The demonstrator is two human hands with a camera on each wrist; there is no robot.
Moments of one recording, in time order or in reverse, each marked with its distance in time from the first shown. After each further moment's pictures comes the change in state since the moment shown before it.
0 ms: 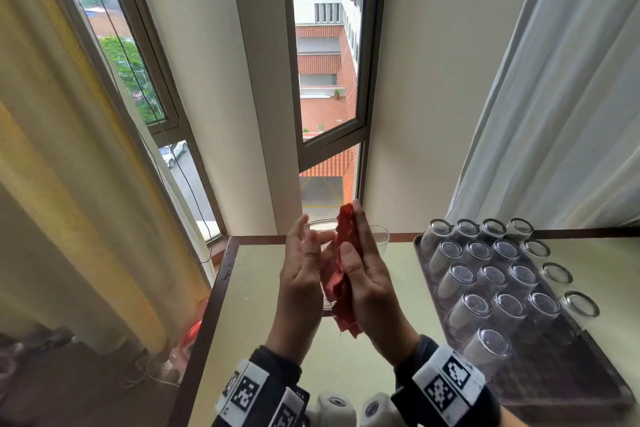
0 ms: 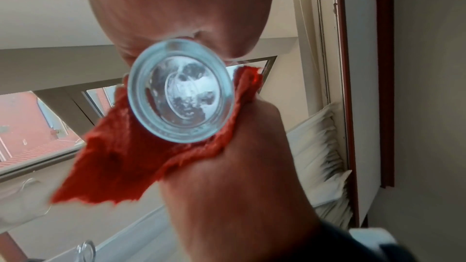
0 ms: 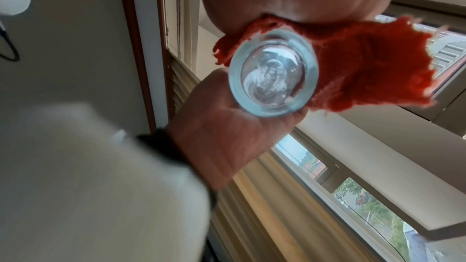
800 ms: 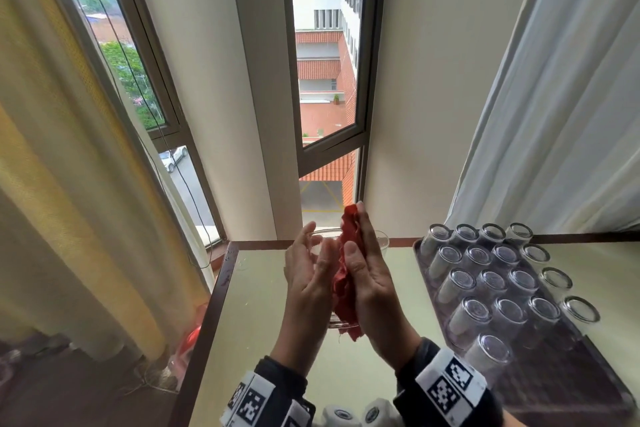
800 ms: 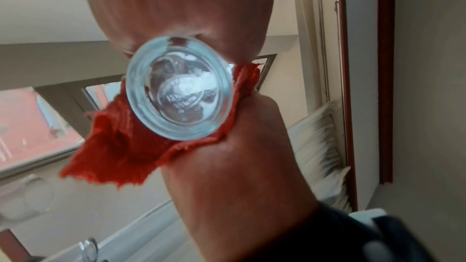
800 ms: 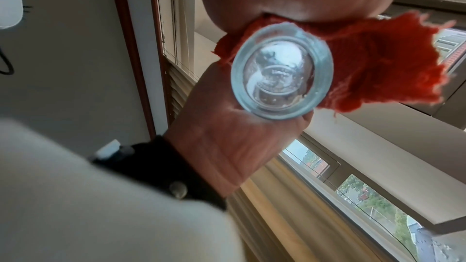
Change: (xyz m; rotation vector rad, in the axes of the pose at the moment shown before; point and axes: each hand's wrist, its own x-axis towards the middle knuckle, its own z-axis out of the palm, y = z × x) left_hand 0.000 -0.012 0.002 0.081 0.018 -0.001; right_hand 0.003 -0.007 0.000 0.090 0.013 0.020
